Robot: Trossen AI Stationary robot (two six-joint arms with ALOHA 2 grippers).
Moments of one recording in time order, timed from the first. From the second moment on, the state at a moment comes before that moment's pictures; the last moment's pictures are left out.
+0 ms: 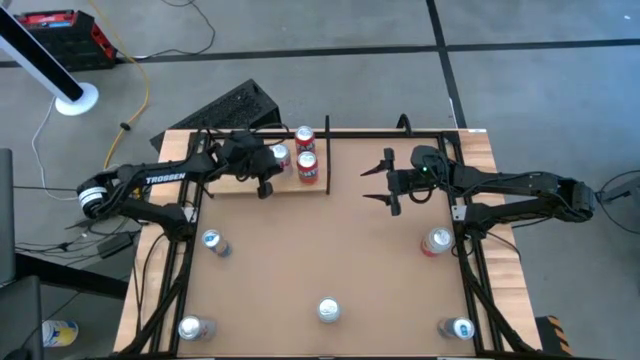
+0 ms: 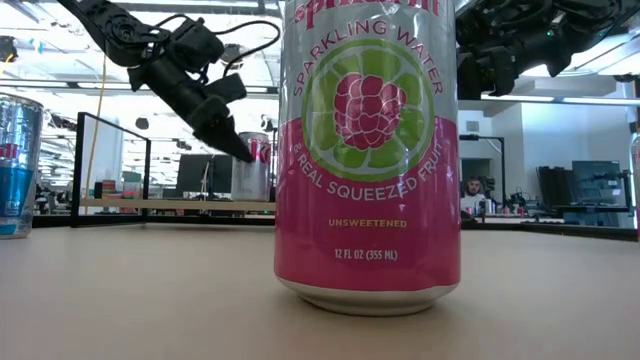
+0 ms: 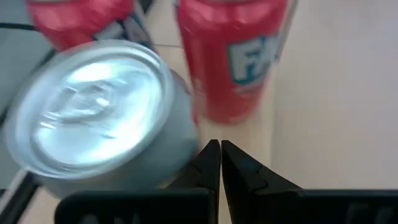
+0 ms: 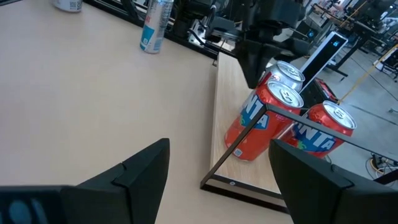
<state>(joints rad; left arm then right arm) 0.60 1.26 0.66 0.04 0.17 0.27 -0.35 1.04 0.58 0.14 -0.29 -0.52</state>
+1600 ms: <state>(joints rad) 0.64 1.39 0.67 0.25 -0.06 0.21 -0.37 1.15 0.58 0.27 -0.29 -0.52</state>
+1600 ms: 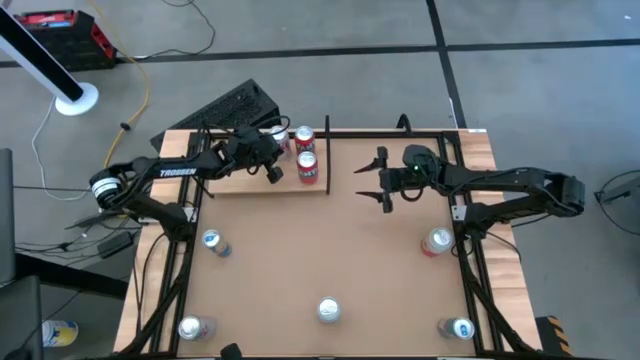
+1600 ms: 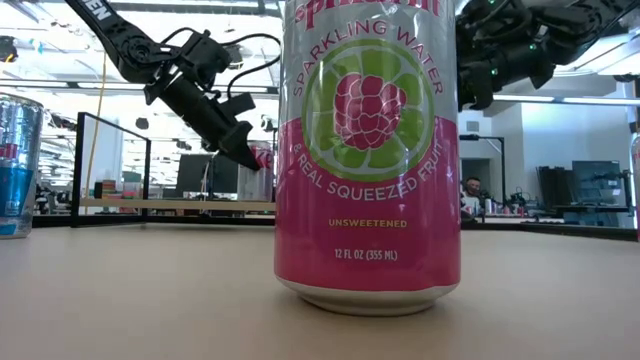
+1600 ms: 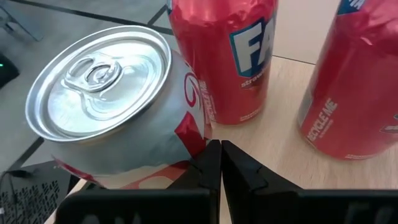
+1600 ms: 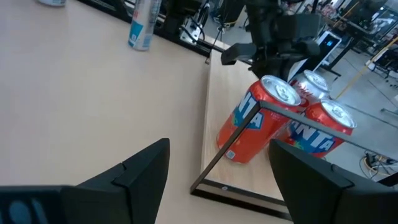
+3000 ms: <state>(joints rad) 0.20 0.84 0.86 -0.64 0.40 0.02 -0.35 1.15 0.58 0.28 -0.29 -0.43</state>
